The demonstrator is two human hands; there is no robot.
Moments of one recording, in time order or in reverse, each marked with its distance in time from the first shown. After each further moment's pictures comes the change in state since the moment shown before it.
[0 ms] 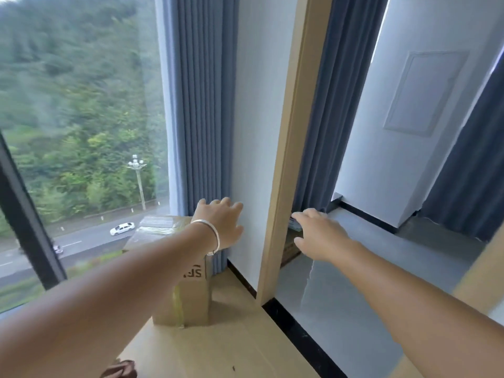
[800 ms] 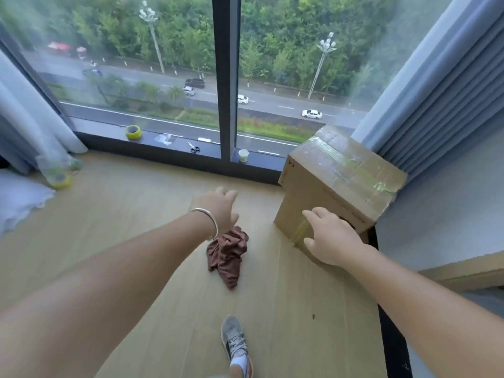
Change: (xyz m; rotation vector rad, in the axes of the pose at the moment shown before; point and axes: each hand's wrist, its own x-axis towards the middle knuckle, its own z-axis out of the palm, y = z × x) left_hand -0.136 -0.312 0.298 -0.183 -0.521 -0.869; right_hand 0.227 -0.349 0.263 -0.076 -0.477 -0.782
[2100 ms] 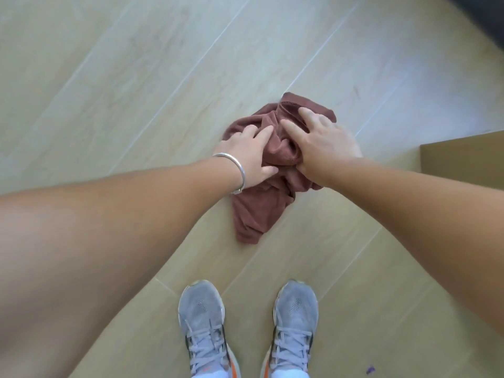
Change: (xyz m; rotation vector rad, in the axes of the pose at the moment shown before) left_hand 0.348 -0.073 0.702 -0.529 -0.232 -0.356; right_hand 0.581 -0.079 0.600 -0.363 -0.121 -0.702
